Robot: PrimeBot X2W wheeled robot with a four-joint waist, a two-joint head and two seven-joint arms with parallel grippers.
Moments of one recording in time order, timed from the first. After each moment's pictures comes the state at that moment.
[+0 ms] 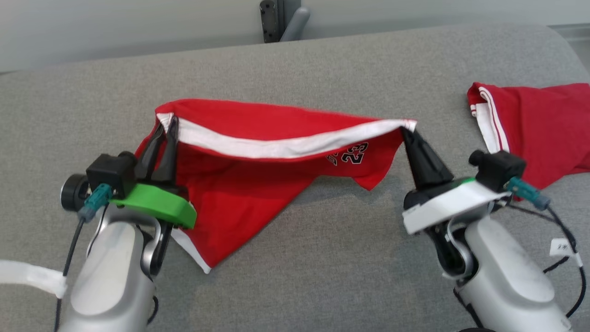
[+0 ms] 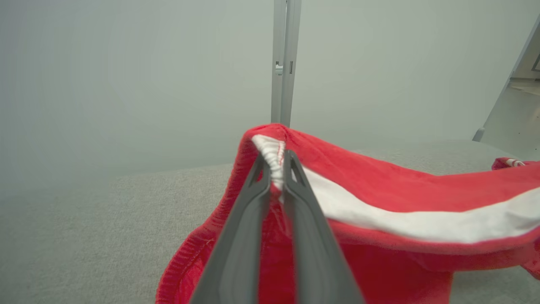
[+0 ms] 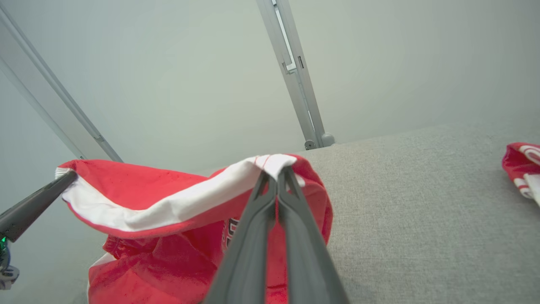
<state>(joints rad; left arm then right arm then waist) -0.48 0.15 -0.22 0.45 -0.29 -0.13 -0.26 -0.40 -0.14 0.31 0.30 0.56 0.13 -0.26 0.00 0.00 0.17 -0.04</state>
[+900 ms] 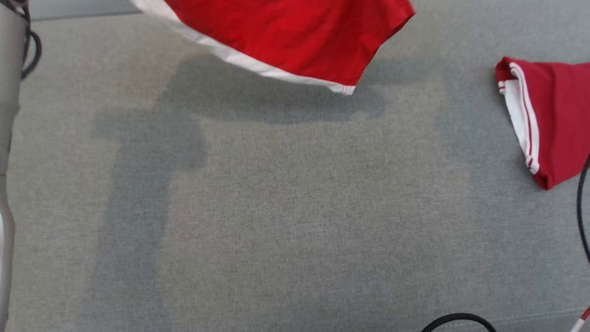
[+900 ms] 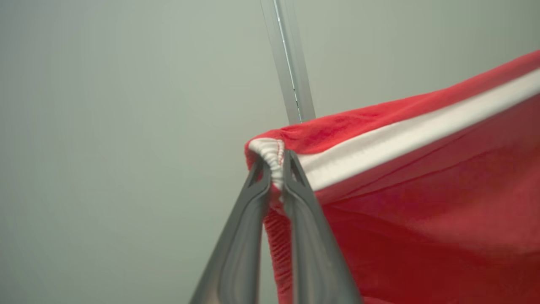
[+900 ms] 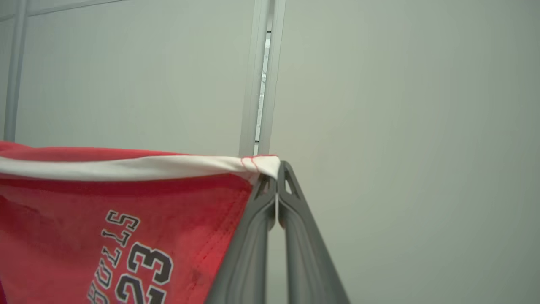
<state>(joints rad) -1.40 0.32 -0.45 0.69 -0.45 -0.13 -0.07 -1.38 -0.33 0.31 0.61 0.44 0.13 -0.21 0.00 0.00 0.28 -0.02</state>
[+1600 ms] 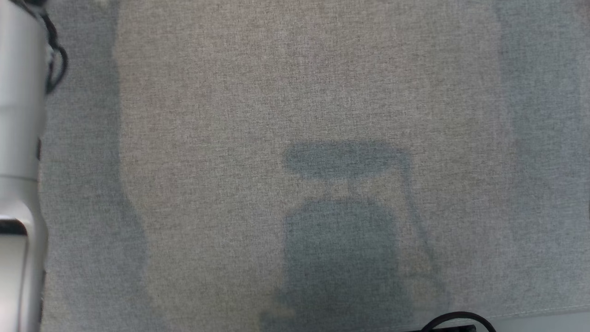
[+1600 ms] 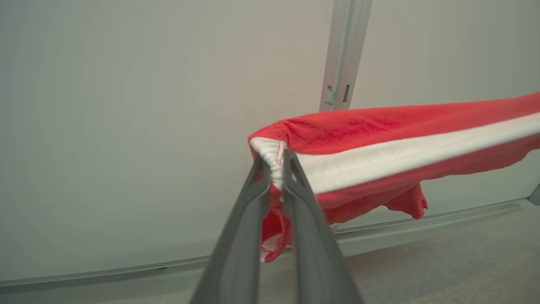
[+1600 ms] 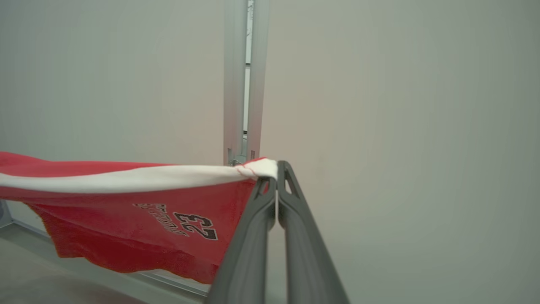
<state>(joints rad) -1.45 0.25 -0.35 0.85 -0.49 -0.13 -0.26 -1.44 -0.29 0.24 0.60 0.31 0.13 -0.26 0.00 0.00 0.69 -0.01</state>
